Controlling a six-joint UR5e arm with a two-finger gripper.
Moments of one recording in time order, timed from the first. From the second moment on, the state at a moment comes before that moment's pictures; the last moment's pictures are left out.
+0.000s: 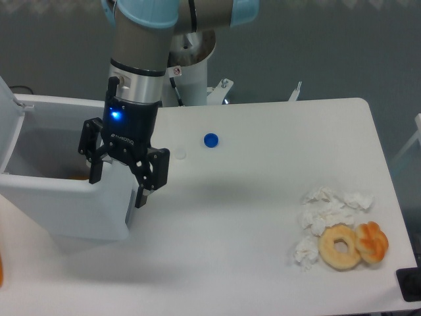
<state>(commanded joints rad) 2.29 -1.73 -1.53 -0.85 1.19 0.71</state>
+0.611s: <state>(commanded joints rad) 2.31 -1.68 -1.52 -0.85 1.18 0.68</state>
